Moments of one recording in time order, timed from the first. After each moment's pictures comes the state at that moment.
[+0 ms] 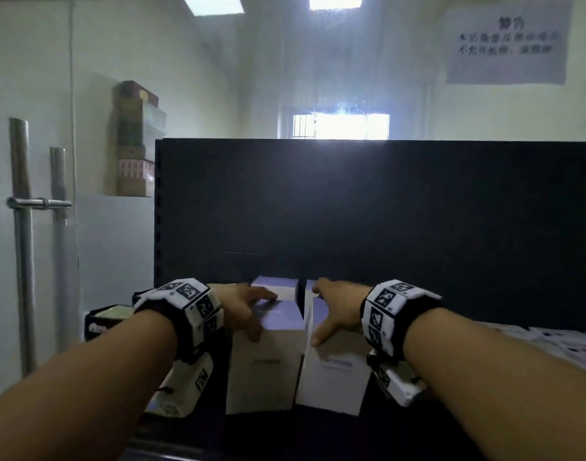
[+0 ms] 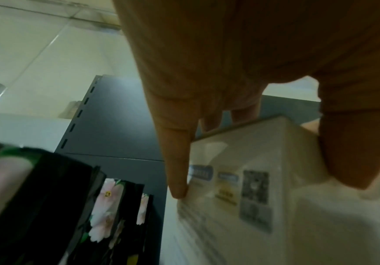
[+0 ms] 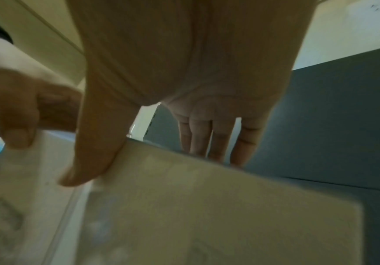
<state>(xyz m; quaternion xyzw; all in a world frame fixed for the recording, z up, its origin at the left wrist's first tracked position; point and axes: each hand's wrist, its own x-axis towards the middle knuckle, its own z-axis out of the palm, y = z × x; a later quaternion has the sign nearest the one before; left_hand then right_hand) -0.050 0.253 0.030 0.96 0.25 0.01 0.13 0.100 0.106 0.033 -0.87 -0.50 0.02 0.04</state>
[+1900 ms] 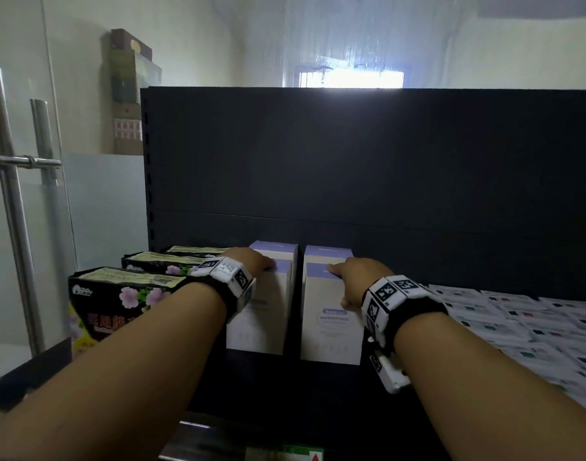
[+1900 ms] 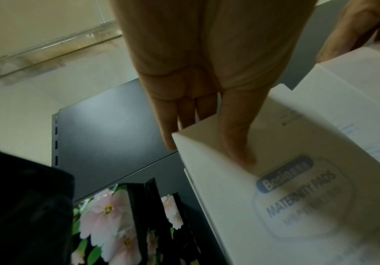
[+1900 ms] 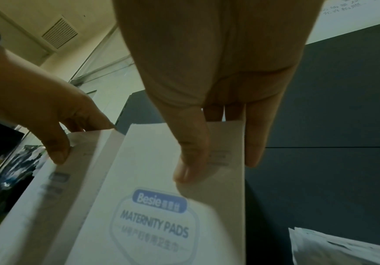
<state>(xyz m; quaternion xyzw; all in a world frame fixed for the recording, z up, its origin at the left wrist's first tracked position) 0.015 0.277 0.000 0.95 0.32 0.05 -0.02 0.155 0.115 -0.008 -0.88 -0.46 -0.08 -0.06</state>
